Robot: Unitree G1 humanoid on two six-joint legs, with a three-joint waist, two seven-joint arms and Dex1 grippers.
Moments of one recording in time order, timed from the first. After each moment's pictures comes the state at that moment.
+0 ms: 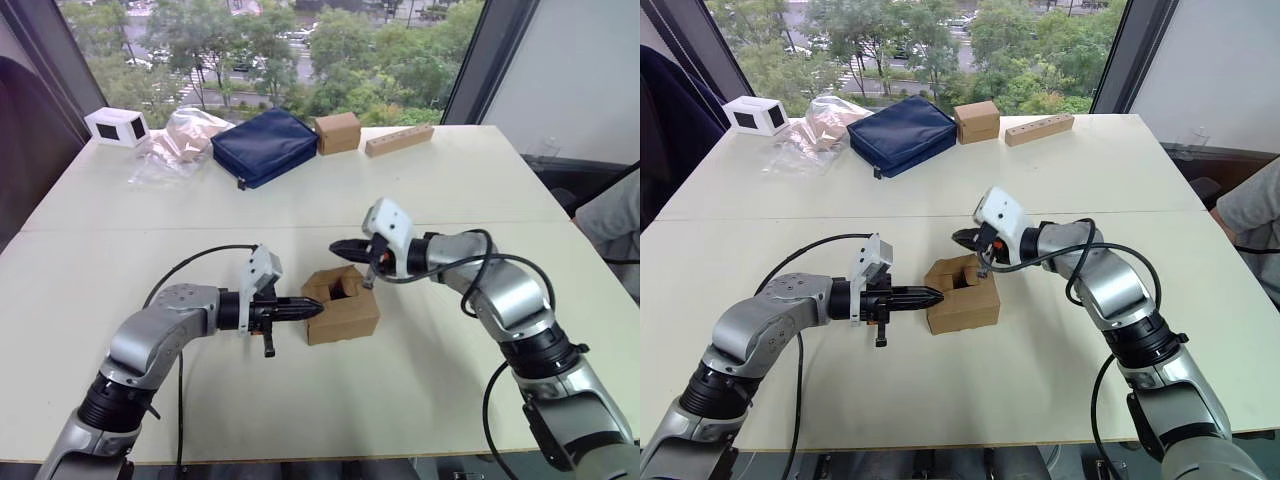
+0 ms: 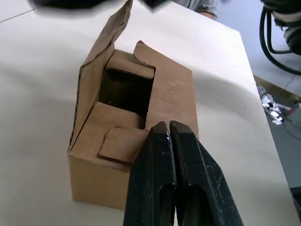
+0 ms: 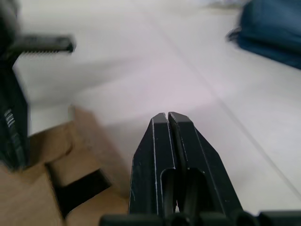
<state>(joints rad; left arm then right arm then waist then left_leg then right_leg) -0.36 0.57 -0.14 -0.28 -0.56 0.72 -0.98 -0.64 -0.59 0.29 -0.18 0.30 0.58 0.83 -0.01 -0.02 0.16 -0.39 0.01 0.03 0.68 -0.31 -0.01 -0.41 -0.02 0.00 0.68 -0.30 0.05</state>
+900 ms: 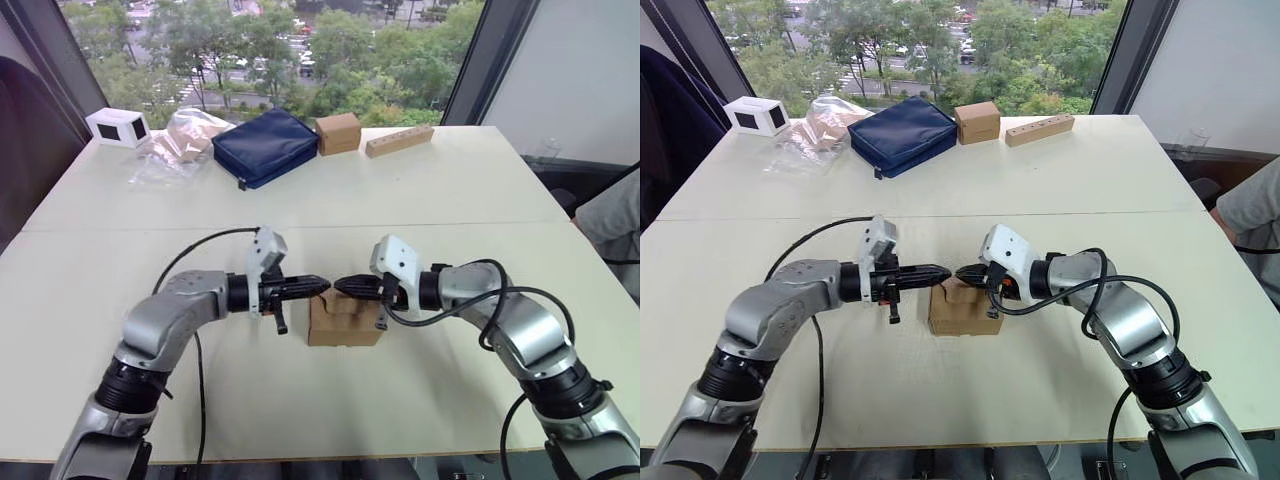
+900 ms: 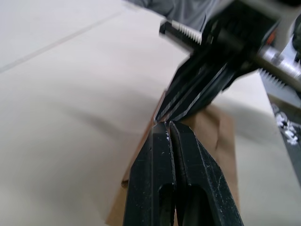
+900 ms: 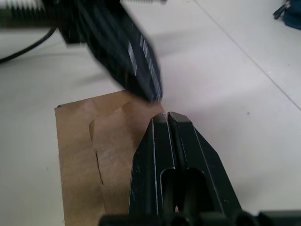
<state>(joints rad) -0.44 0.49 -0.17 -0.19 -0.54 0.68 -0.91 -0.46 -0.63 0.22 -0.38 0.34 0.65 0.84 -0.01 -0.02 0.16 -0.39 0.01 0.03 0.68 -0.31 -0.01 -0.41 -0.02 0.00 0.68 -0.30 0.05</state>
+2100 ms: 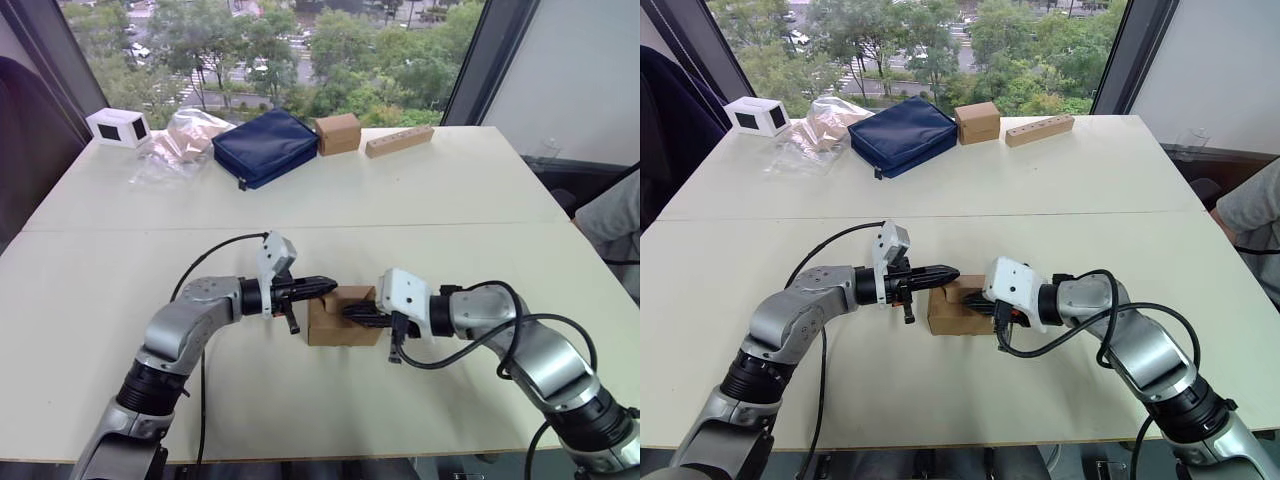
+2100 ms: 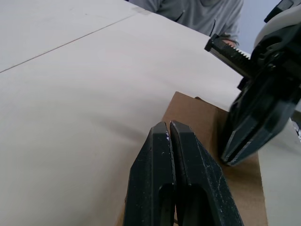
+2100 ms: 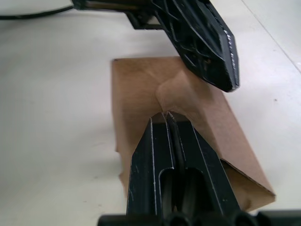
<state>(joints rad) -0.43 0.42 -0.16 -0.15 -0.51 0.63 -0.88 -0.35 -0.73 0.29 -0.48 0.24 0.56 0.88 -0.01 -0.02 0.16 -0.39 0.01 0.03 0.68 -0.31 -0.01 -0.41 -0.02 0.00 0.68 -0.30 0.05</state>
